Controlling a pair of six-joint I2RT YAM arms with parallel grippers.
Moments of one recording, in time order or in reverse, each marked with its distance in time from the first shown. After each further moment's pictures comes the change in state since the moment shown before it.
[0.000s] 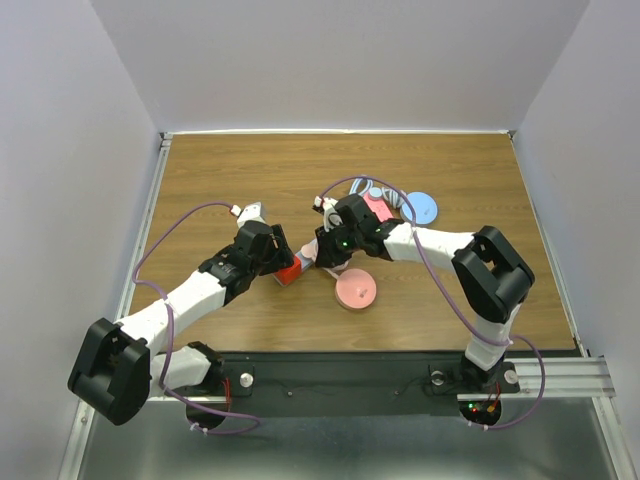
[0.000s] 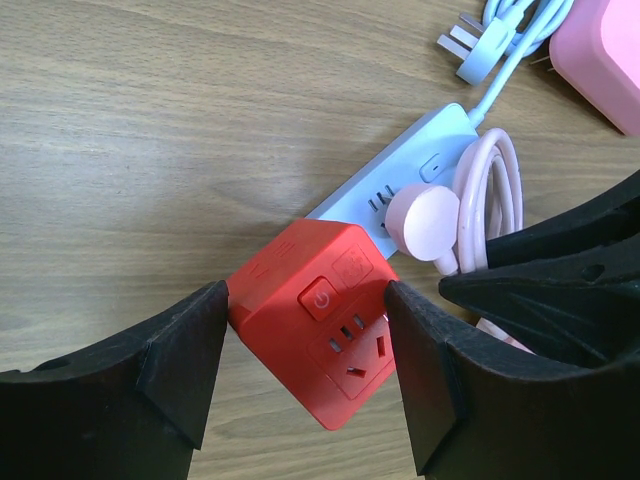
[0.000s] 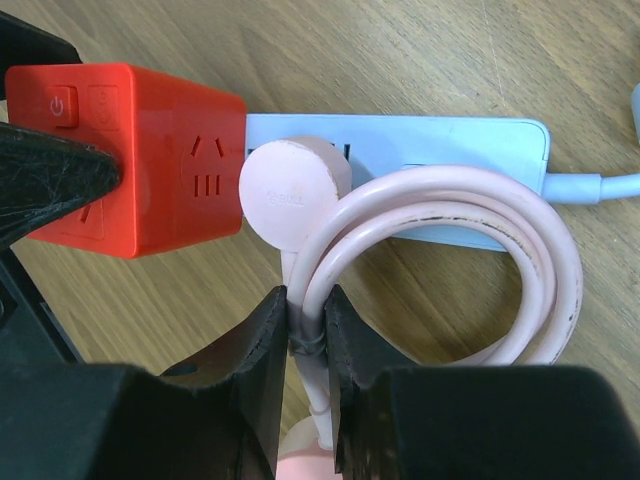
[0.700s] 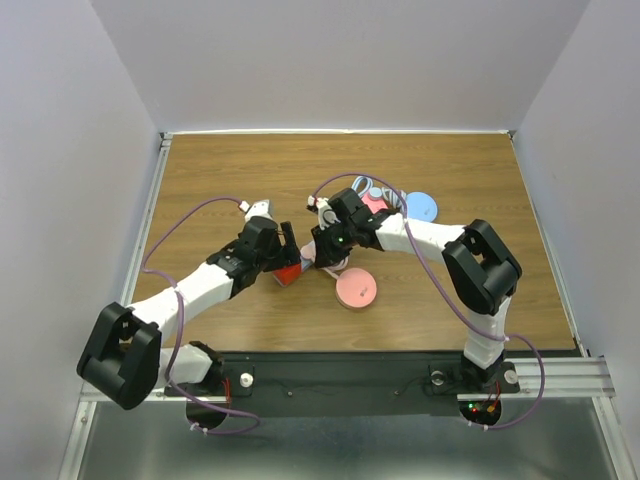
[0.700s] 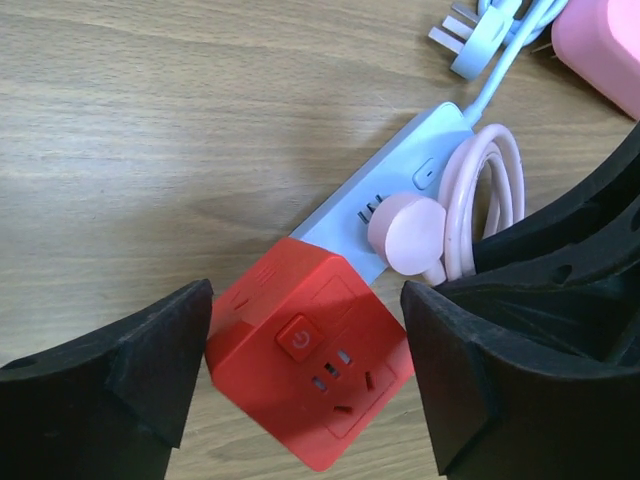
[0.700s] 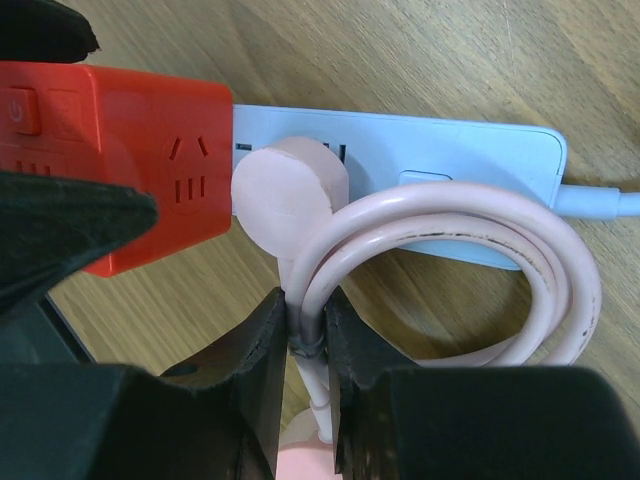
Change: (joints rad) left arm 0.004 0.076 0.031 0.039 0.030 0.041; right arm -0.009 0.083 0.129 -0.155 -0.032 -0.051
